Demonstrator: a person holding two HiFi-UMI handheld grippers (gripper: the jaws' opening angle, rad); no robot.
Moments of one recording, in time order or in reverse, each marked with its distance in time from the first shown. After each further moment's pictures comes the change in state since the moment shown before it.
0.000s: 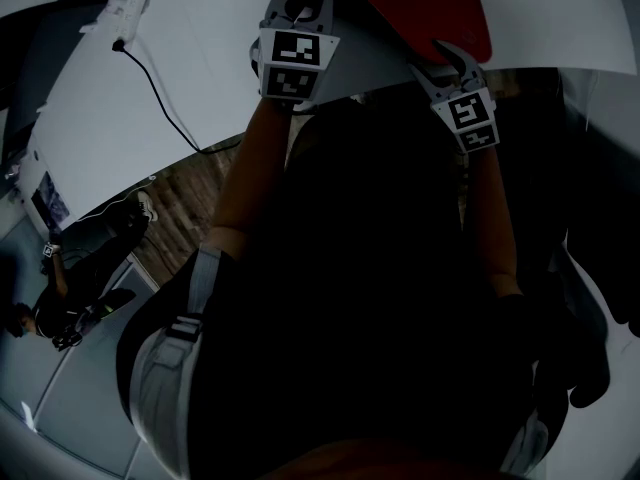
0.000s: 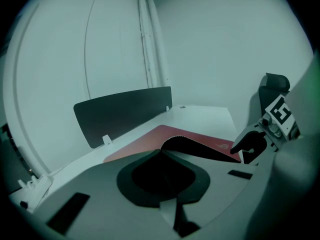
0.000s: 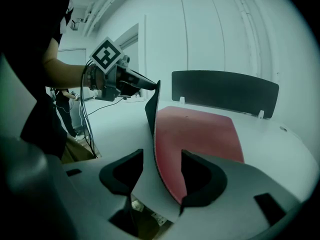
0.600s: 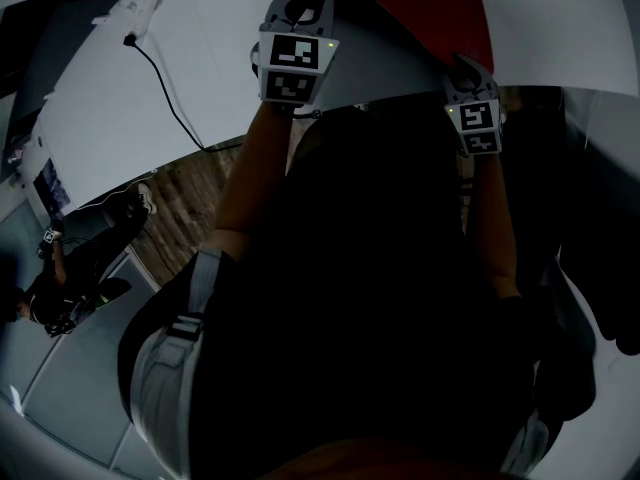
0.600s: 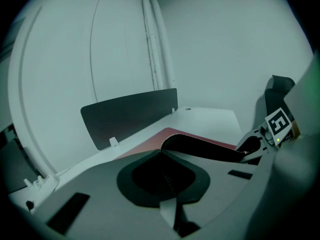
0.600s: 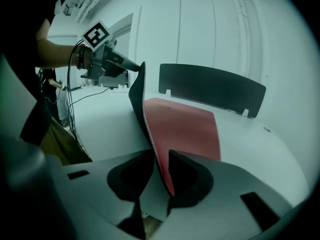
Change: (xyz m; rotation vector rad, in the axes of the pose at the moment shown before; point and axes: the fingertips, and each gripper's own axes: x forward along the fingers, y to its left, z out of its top) left arm -0.005 0.019 0.018 -0.028 -0.001 0.045; right arm -0.004 -0.051 -0.028 -0.015 0.078 -0.147
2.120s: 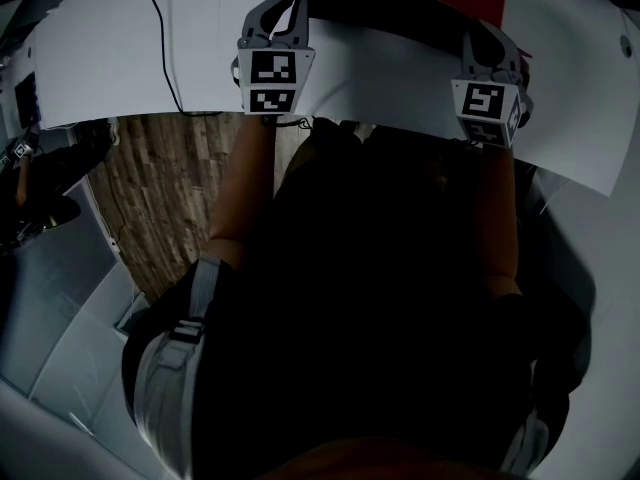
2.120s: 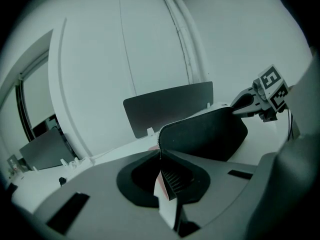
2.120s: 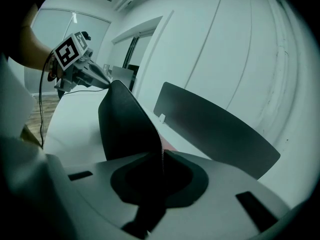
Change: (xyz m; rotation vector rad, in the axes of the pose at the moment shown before) left arm -0.025 0.077 -0.017 -0.149 0.078 0.372; right arm 0.054 -0.103 0.182 -0.382 -0.121 -0.007
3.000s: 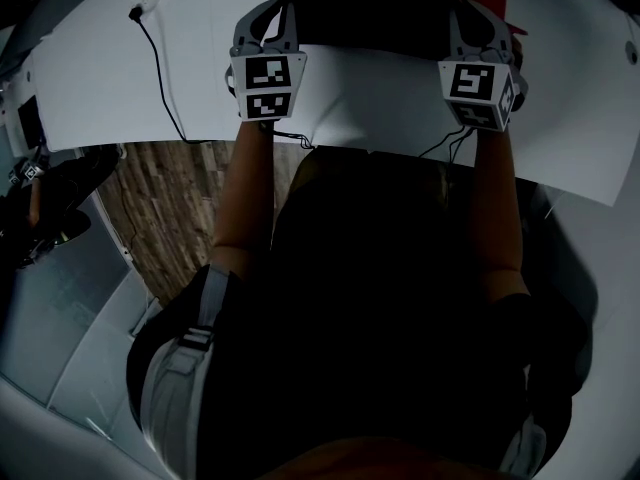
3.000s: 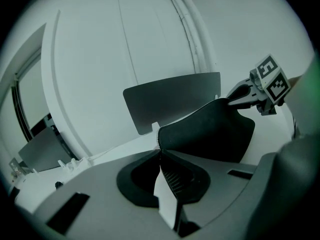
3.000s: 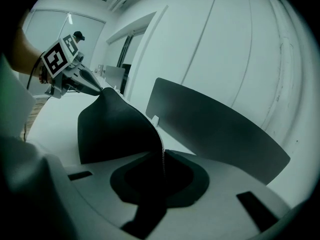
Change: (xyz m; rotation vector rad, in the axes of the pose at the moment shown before) left arm 0.060 0.029 -0.005 0.013 0.065 0.026; right arm 0.074 -0.028 0.022 0.028 -0.007 -0.019
